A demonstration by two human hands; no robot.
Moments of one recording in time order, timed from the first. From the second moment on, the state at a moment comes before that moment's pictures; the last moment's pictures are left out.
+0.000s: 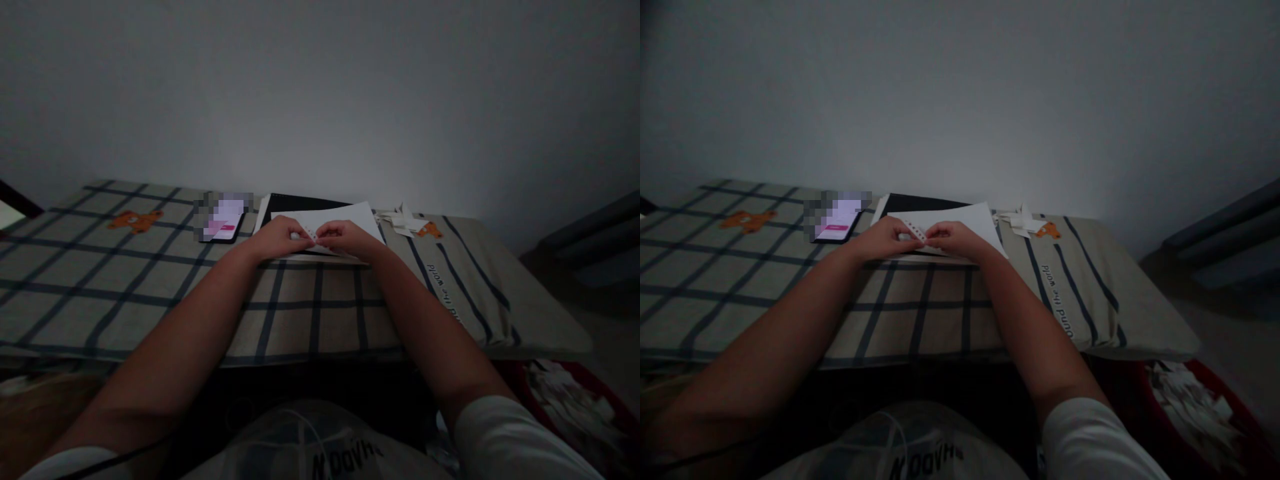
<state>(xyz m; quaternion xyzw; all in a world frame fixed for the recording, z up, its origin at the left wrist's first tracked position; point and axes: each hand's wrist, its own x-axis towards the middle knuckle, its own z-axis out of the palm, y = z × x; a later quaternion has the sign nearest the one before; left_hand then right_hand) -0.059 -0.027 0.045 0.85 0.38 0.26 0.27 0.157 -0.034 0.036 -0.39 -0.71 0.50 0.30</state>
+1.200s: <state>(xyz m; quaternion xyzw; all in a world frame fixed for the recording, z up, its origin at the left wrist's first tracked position) -0.058 -0.029 0.045 0.86 0.37 0.24 0.27 0.157 -0.040 0.043 -0.39 -0.78 0.44 0.22</state>
